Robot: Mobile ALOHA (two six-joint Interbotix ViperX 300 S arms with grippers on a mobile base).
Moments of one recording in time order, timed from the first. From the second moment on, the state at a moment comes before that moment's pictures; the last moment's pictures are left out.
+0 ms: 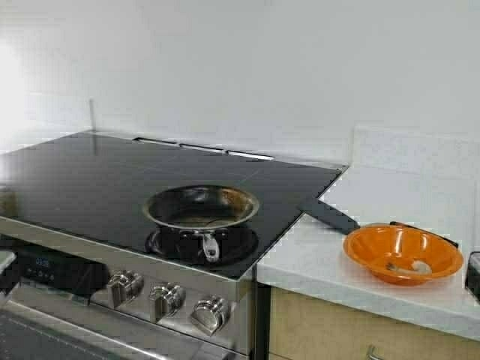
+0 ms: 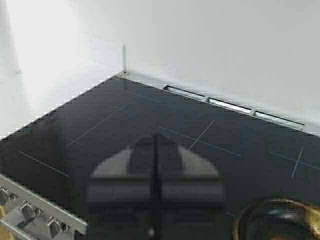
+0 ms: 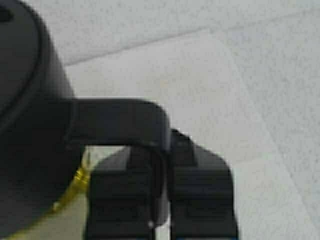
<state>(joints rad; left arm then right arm) 0.01 -0.98 1.26 0.01 -0.27 -0.04 -0.43 0.94 -0.22 0.92 -0.32 -0.76</state>
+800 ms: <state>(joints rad) 0.01 -0.98 1.26 0.01 -0.27 -0.04 -0.44 0.95 -0.17 0.75 -0.28 -0.53</state>
